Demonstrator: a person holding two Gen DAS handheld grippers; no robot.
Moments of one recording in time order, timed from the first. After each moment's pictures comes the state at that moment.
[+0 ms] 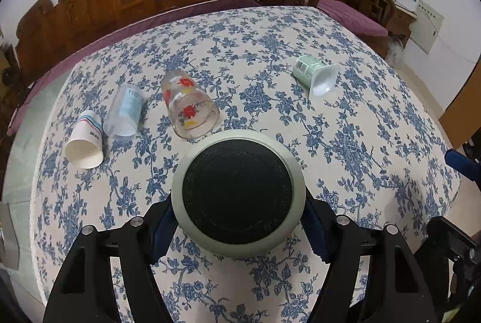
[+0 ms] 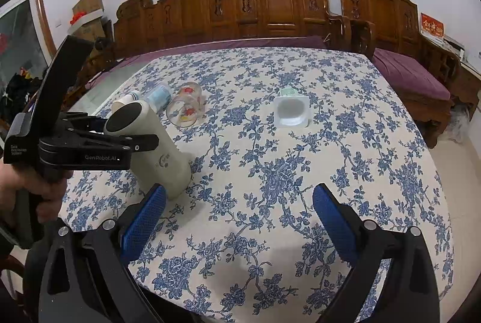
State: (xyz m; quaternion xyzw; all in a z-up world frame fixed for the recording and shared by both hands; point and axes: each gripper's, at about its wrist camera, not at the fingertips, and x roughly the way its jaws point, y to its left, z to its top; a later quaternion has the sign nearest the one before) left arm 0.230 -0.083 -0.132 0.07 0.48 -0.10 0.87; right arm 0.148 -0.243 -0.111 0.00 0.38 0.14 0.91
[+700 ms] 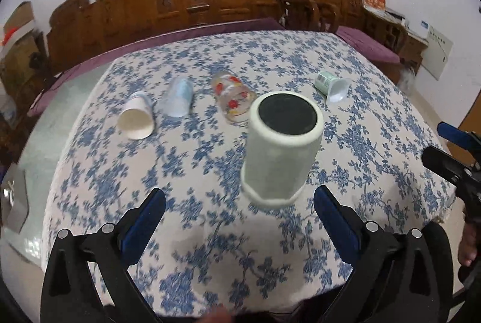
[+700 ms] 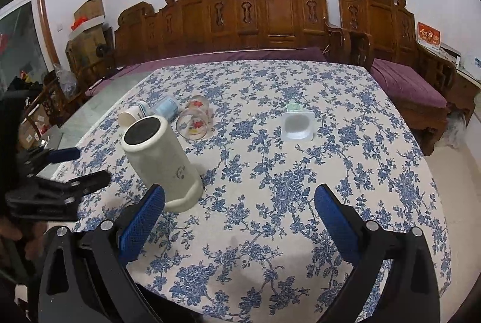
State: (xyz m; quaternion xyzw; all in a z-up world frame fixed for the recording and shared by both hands) left arm 0.143 -0.026 -0.108 0.04 0.42 -0.05 0.91; right arm 0.136 -0.219 -0.092 0.00 0.36 0.13 0.92
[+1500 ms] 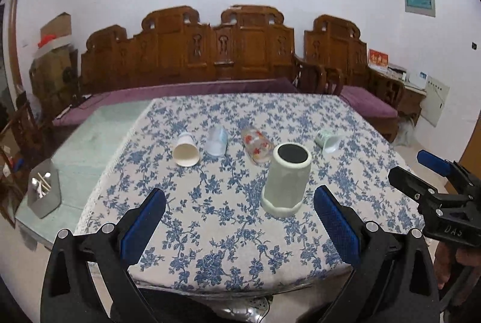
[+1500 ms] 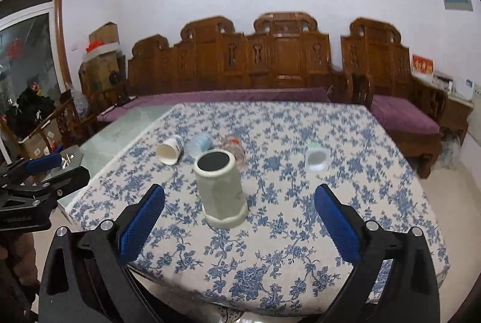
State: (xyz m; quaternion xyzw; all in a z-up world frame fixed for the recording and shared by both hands) left arm 0.026 0.015 -0.026 0.01 0.29 -0.02 0.96; right arm 0.038 -0.166 -0.026 0.00 0.25 0.13 0.96
